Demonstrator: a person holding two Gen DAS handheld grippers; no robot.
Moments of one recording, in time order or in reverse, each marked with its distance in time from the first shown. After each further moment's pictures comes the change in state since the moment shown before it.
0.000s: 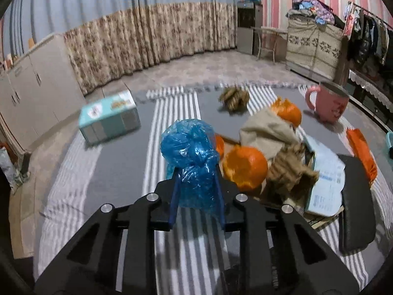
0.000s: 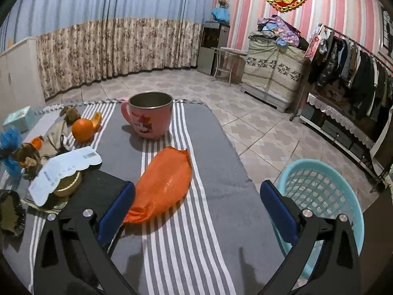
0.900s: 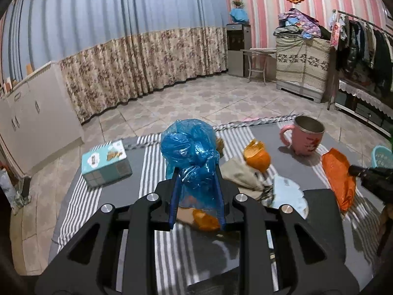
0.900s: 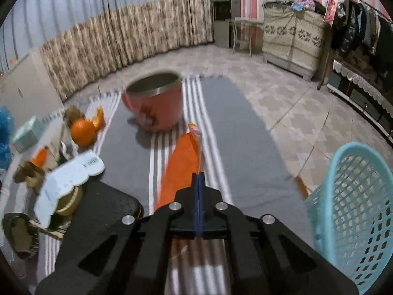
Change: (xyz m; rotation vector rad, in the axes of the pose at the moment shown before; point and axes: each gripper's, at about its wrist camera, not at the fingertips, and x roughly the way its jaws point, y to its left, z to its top) left arm -0.046 -0.038 0.043 0.055 -0.139 -0.023; right arm 0.050 -0.003 0.007 0.108 0.117 0.185
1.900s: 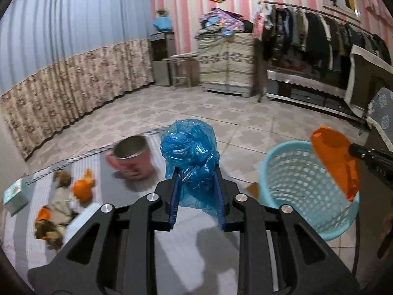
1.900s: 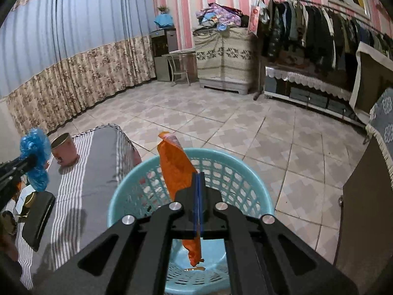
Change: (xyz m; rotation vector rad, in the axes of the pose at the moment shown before) left arm -0.043 -0.279 0.003 0.185 -0.050 -0.352; right arm -0.126 -0.236 -0.031 0.207 -0.183 -0.218
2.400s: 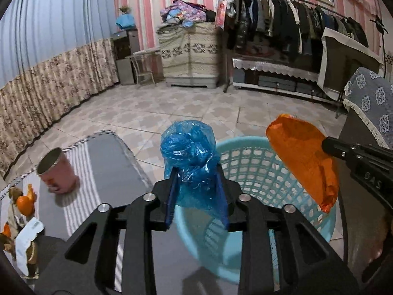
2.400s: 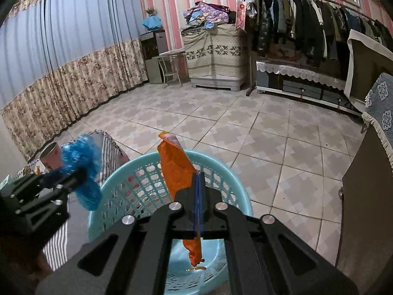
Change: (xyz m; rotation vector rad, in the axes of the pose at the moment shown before) left arm 0.055 -0.103 0.004 0.088 0.044 -0.151; right arm 0.013 -0.037 -0.002 0.068 -0.002 -0.016
